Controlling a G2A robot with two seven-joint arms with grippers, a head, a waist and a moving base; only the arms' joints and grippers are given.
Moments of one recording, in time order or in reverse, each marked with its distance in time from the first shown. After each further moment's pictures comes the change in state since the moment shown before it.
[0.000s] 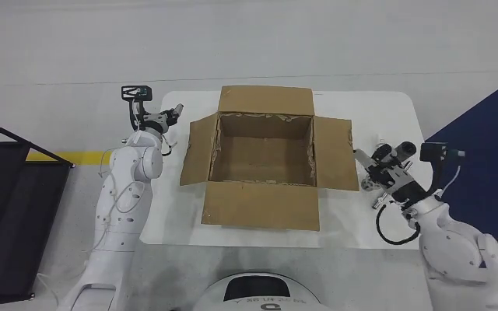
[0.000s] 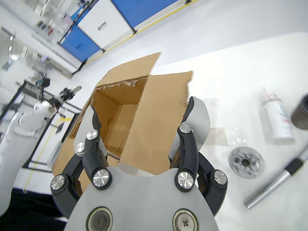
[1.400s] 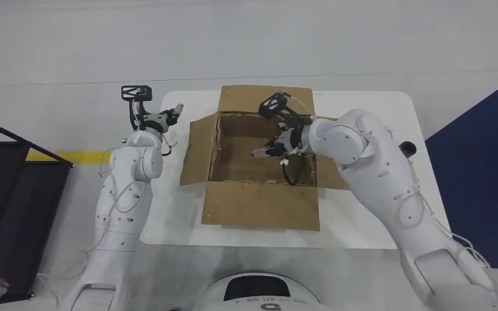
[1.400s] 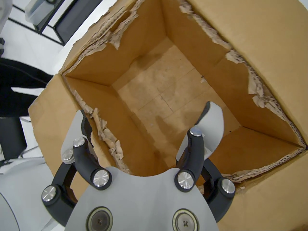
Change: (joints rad) left arm 0.000 0.000 0.000 0.000 0.000 0.000 0.000; right arm 1.035 -0.053 -0.863 0.568 -0.156 0.114 0.682
